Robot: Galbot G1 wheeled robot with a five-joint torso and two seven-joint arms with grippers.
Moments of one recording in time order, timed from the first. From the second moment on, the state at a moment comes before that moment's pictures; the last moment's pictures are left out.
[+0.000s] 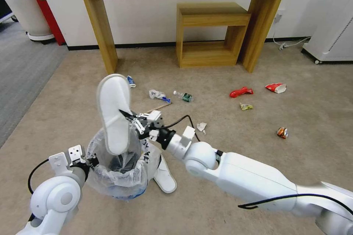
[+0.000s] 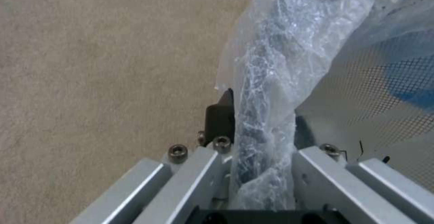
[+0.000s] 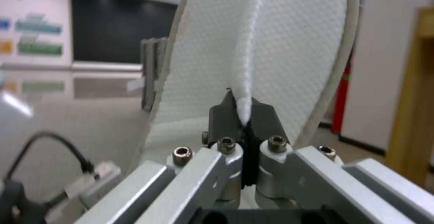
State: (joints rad) left arm 1.42 -1.14 -0.68 -2.19 -1.01 0.73 -0.68; right arm -0.30 1.15 -0.77 1.66 0.72 0.33 -0.03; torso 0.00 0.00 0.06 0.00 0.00
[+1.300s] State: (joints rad) left arm 1.42 -1.15 -0.70 -2.19 -1.02 0.72 -0.67; right arm -0.32 1.32 -0.78 1.25 0.27 0.50 -0.13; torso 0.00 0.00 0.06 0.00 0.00
